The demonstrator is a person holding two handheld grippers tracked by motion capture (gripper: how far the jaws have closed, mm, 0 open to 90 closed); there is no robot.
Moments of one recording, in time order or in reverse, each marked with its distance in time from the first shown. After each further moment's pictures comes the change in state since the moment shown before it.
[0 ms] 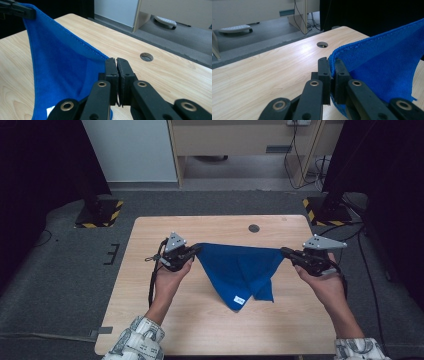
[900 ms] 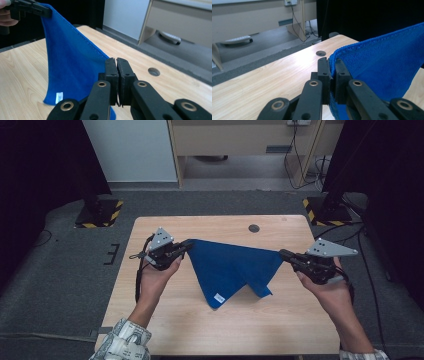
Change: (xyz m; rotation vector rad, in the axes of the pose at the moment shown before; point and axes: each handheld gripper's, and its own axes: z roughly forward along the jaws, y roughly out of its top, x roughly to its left) left arm 0.001 0.027 -0.046 -0.046 -0.029 0.051; right arm 0.035 0.021 -0.038 -0.083 0.043 -0.070
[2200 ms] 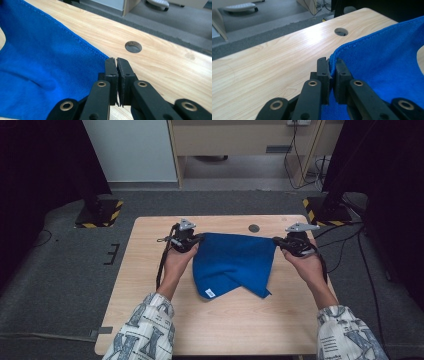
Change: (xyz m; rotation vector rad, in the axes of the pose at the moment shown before) left arm 0.043 -0.028 0.120 0.224 0.091 -0.091; right arm -0.088 -0.047 0.125 0.205 -0.118 0.117
